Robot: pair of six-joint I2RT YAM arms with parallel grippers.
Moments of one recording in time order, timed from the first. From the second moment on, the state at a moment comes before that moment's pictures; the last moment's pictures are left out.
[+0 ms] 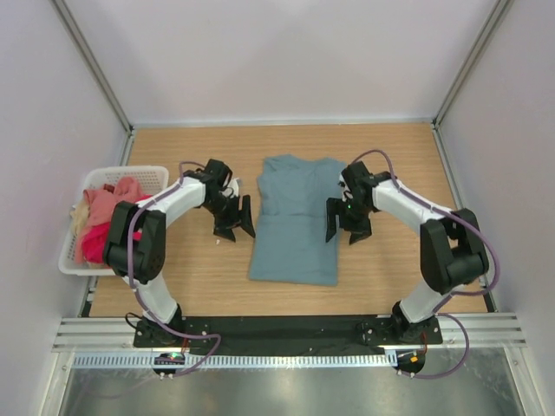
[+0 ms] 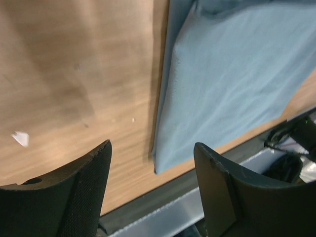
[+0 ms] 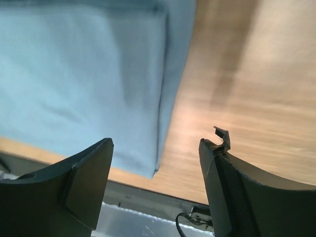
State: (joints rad) left arm -0.33 1.78 1.21 -0.77 0.44 -0.36; right arm 0.35 1.69 1.15 -0.86 -0.18 0.37
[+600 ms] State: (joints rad) left arm -0.42 1.75 0.98 -0.65 0.54 -0.43; right arm 0.39 1.46 0.67 -0.59 -0.44 0.59
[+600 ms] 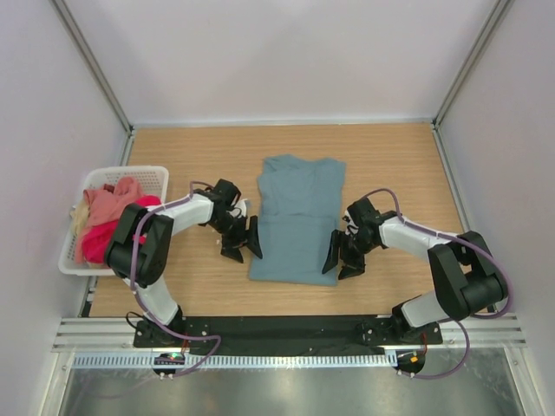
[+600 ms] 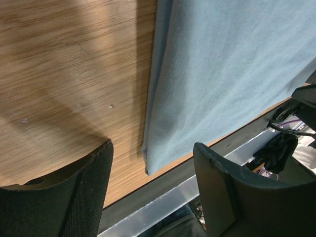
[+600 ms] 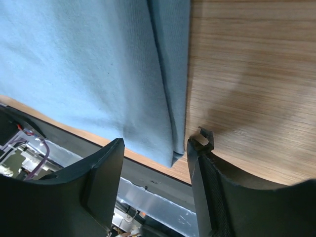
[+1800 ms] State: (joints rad) left arm -0.45 1.66 0.79 -0.58 0.60 -0.64; right arm 0.45 1.27 0.52 -0.53 -0.40 0.77
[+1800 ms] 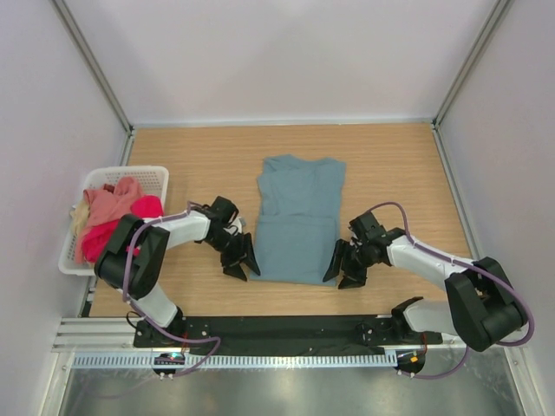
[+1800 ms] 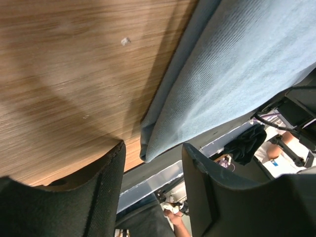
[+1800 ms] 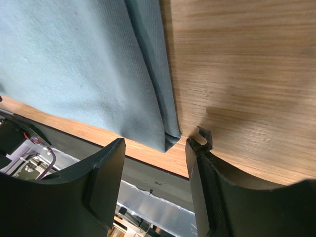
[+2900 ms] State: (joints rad) left arm -0.46 1.67 0.77 -0.52 0.58 -0.68; right arm 0.48 1.33 0.53 -0.53 -0.34 0.91
